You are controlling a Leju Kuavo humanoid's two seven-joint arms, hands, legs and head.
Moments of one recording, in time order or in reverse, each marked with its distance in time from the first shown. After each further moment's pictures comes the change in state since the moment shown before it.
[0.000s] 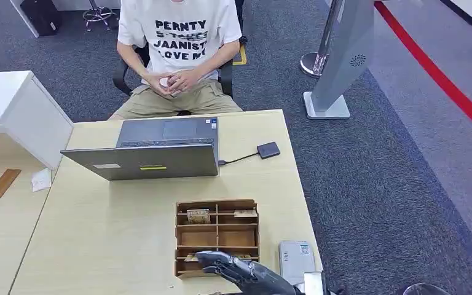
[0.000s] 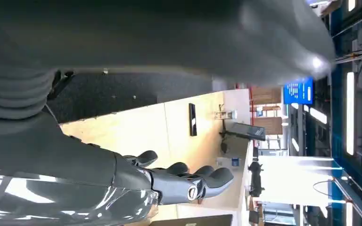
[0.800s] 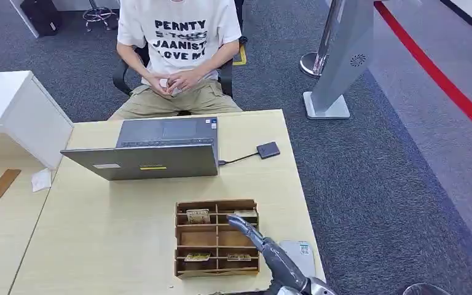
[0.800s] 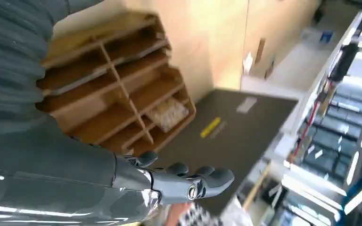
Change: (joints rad) left arm 0.000 0.000 0.024 0.000 0.023 0.019 0.011; right arm 0.031 -0.015 -0.001 -0.050 0.551 -0.634 0.063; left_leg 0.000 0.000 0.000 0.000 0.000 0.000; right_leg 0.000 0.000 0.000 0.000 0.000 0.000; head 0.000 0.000
